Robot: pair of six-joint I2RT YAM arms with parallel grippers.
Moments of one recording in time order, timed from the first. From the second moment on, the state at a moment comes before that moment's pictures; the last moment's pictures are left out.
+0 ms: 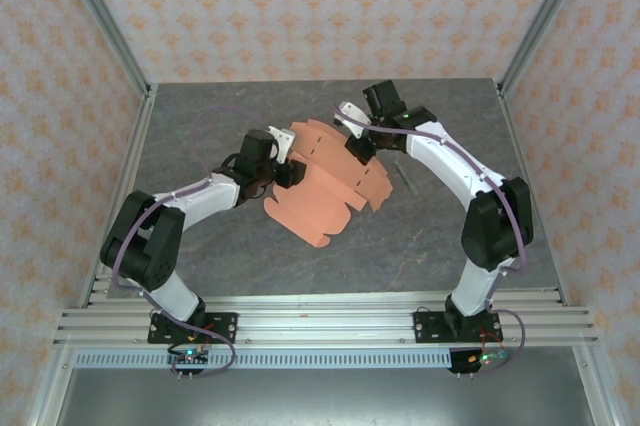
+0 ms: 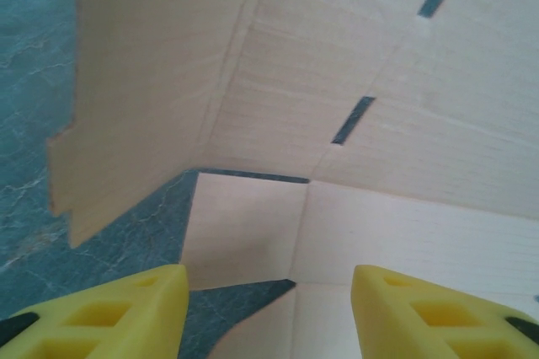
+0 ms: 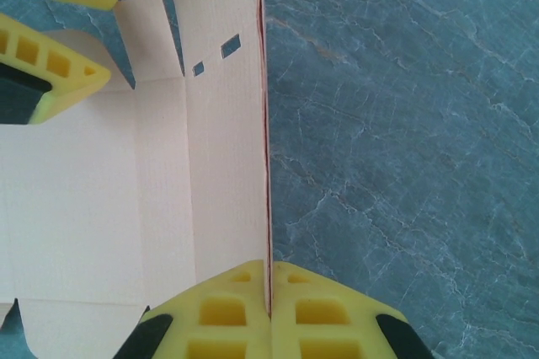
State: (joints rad) left arm -0.38 1.63 0.93 0.01 0.15 -0.07; right arm 0.46 1.77 1.56 -0.76 -0.25 -0.46
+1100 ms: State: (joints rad) left arm -0.38 1.68 0.94 0.04 0.29 -0.07; right arm 0.46 1.81 1.59 -0.78 -0.24 -0.43
